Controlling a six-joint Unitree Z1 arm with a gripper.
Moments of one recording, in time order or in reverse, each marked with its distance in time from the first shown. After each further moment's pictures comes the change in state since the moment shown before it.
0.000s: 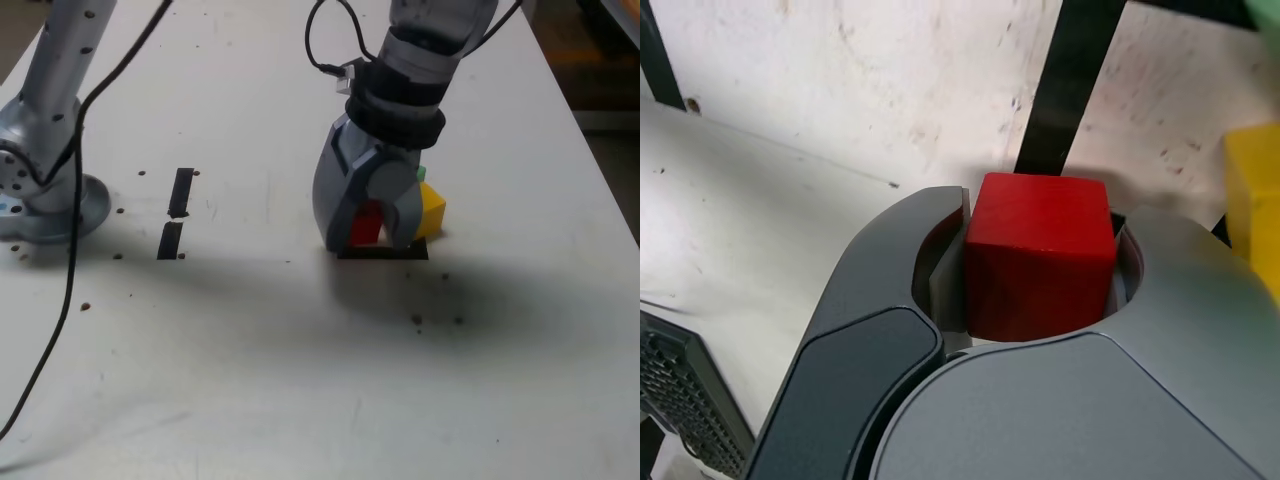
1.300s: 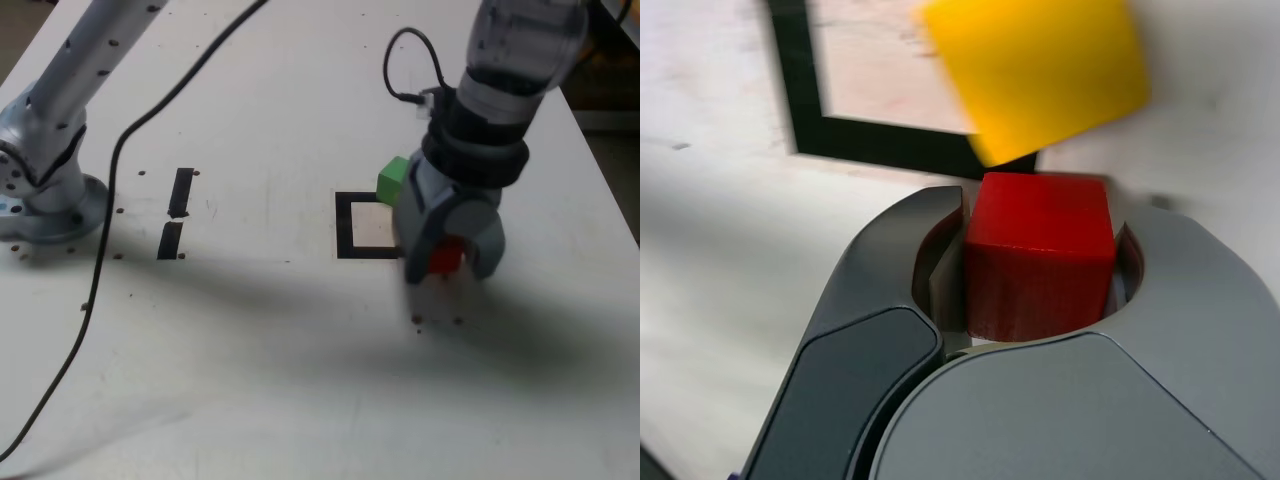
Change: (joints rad) arm -0.097 0.141 -0.286 0.028 0.081 -0.016
